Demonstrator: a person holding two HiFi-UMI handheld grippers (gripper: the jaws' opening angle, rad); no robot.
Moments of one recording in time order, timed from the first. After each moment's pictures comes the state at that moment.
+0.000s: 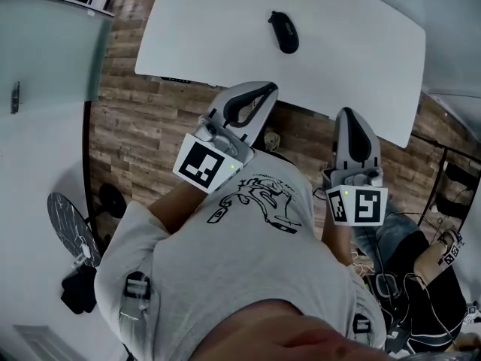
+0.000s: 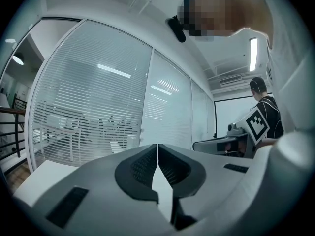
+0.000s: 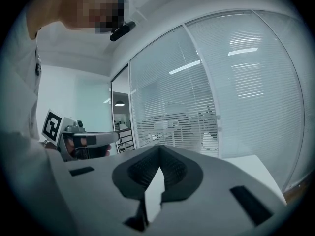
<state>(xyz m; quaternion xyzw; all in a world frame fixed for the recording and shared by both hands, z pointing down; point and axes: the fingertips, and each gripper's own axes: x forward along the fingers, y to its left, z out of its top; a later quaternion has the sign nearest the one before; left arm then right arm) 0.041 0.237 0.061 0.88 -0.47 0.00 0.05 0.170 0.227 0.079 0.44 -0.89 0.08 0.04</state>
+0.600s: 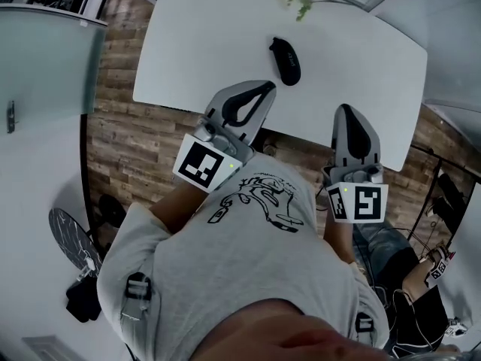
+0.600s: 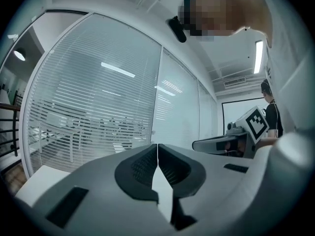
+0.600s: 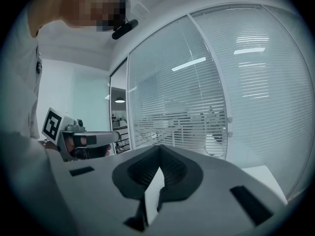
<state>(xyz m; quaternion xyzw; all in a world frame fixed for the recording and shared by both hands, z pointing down) -0.011 0.136 0.064 0.88 -0.47 -0.01 0.06 0.116 0.124 0.077 0.43 -0.90 0.06 0.06</state>
